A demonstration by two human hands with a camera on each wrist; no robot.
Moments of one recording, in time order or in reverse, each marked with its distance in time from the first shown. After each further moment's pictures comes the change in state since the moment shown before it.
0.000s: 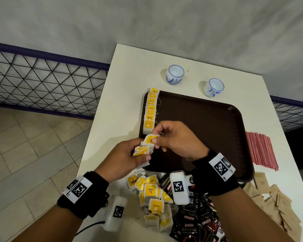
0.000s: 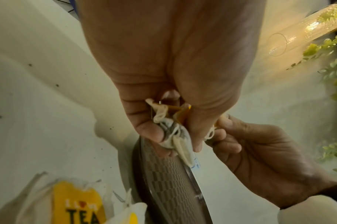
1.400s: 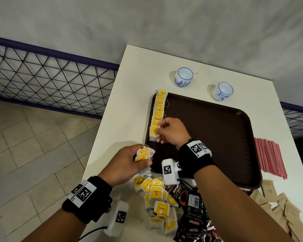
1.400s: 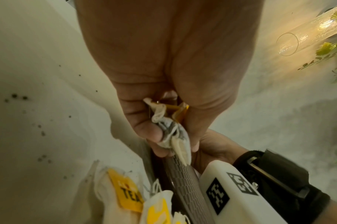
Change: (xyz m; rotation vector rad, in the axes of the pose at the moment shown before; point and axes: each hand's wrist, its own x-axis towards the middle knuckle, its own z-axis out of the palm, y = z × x) left_hand -0.009 -0.018 -0.001 -0.037 0.038 -0.063; right_hand 0.072 0.039 0.017 0.044 0.200 0.260
